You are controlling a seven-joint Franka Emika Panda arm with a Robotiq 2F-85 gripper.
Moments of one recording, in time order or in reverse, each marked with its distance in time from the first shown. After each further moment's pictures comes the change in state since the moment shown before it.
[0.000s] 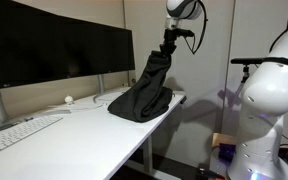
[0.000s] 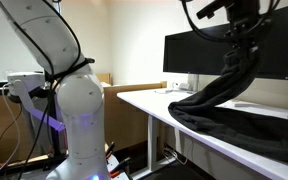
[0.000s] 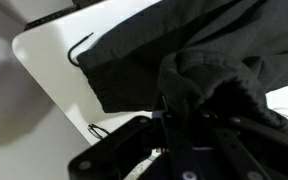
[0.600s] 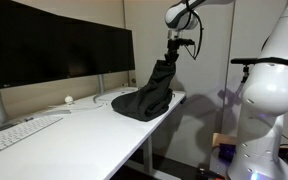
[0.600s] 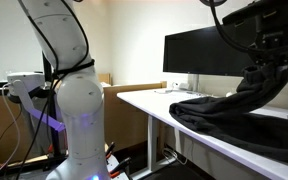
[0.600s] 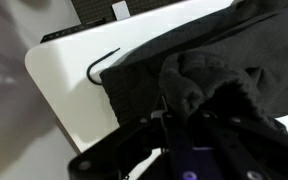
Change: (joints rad) arm -0.004 0.194 -0.126 0.096 0.051 -0.024 -0.204
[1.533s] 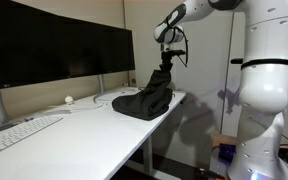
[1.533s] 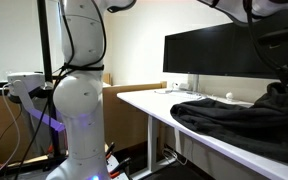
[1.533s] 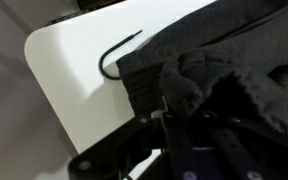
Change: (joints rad) arm -0.083 0.355 0.019 0.228 0.106 0.003 -0.093
